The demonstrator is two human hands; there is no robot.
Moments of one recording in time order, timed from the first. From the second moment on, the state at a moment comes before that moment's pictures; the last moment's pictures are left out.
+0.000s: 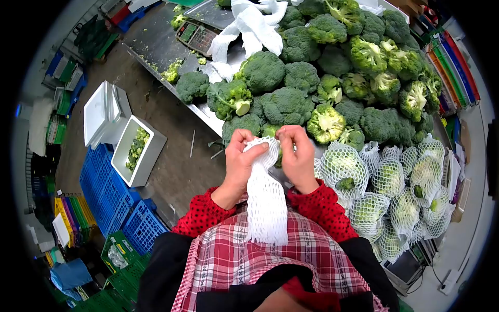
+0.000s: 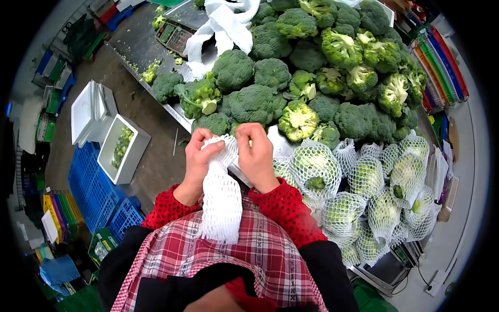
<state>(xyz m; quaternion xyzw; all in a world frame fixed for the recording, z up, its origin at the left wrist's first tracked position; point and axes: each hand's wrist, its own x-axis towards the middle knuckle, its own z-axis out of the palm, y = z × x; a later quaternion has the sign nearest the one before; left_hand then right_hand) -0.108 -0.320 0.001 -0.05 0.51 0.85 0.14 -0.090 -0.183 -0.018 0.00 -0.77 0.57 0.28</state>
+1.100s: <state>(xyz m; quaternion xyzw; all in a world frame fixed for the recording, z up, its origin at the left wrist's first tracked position) -0.125 -0.340 -0.004 0.06 0.35 0.81 0.46 -0.025 -0.137 -0.041 -0.08 -0.16 0.98 0.05</state>
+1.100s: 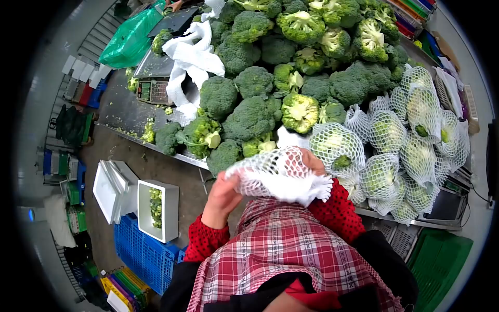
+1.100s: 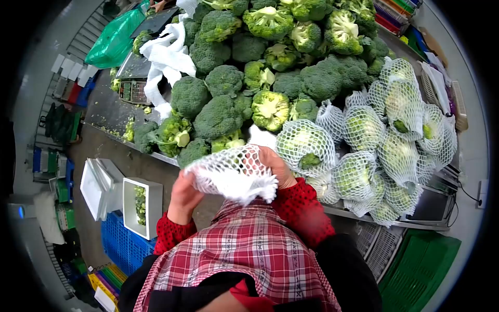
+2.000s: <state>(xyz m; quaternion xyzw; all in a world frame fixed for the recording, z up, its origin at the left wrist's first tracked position) -0.122 -0.256 0.002 -0.01 0.40 0.71 0.58 0.031 -0.119 -0.048 -0.06 -0.01 1.00 0.06</state>
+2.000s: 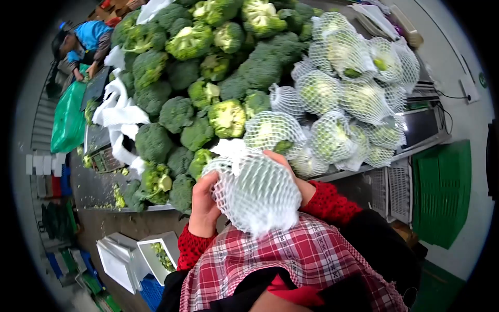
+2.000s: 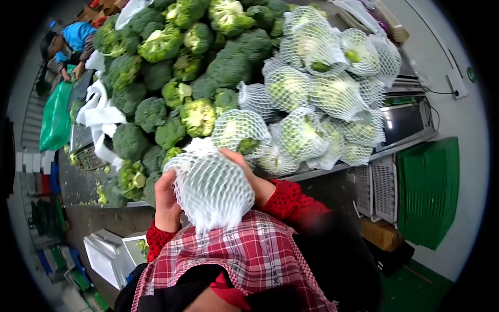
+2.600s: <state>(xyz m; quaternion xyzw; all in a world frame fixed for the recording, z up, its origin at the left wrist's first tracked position) -0.147 -0.246 0.005 0.33 0.74 0.58 0.03 0.101 -0.086 0.002 -0.26 -0.17 0.95 0.08</state>
